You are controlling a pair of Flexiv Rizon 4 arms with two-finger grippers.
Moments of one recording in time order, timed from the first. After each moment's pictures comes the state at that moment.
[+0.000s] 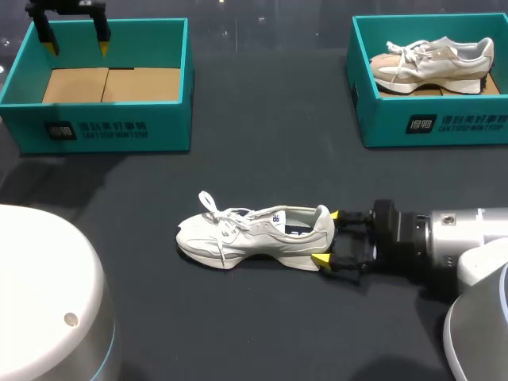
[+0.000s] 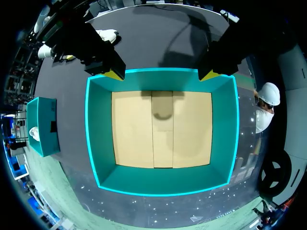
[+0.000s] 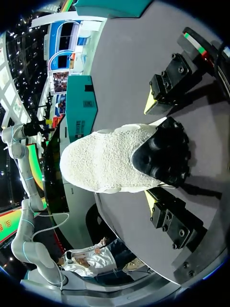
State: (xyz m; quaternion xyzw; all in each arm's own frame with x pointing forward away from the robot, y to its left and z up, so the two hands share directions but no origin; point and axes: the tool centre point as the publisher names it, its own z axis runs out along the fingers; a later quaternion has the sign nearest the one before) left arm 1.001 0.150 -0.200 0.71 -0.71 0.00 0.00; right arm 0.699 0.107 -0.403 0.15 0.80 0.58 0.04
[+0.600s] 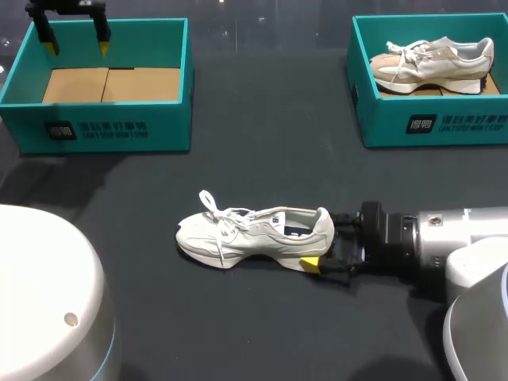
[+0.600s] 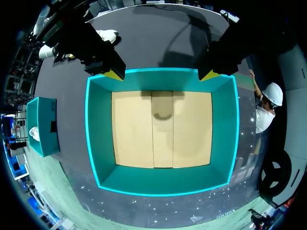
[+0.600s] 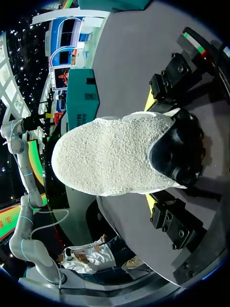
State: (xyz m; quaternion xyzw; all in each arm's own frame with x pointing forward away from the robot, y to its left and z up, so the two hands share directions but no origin) left arm 1.001 0.150 -0.200 0.71 -0.71 0.00 0.00; right arm 0.695 0.129 -0.405 0.13 0.80 0.59 0.03
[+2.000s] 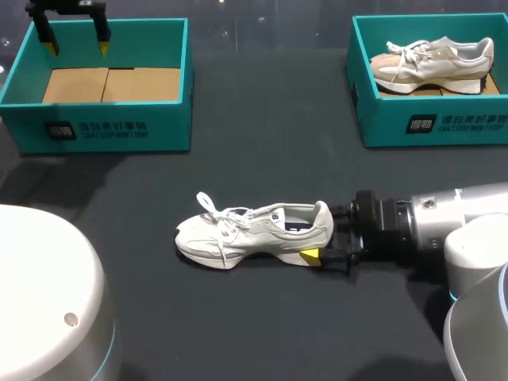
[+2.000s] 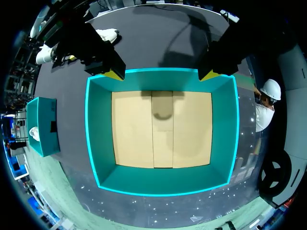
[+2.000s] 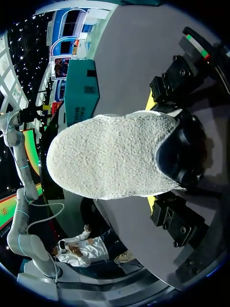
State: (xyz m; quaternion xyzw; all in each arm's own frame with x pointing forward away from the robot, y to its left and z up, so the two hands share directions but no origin) left arm 1.001 0.150 -0.200 0.71 -0.71 0.00 0.00; right arm 0.710 0.130 -0.407 0.09 0.81 0.58 0.00
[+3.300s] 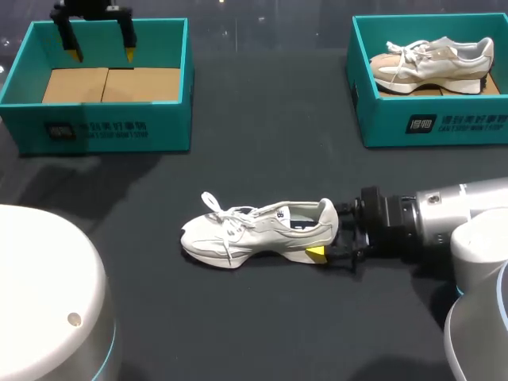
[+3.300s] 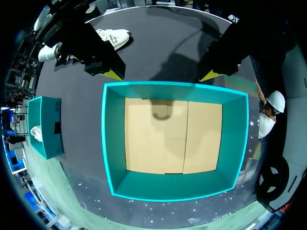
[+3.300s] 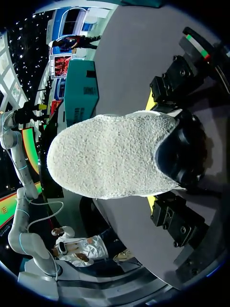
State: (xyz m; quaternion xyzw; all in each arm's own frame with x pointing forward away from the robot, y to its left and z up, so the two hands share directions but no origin) left arm 0.964 0.086 -0.193 0.73 -0.69 0.00 -0.01; right arm 0.714 0.121 -0.406 0.09 0.81 0.57 0.00
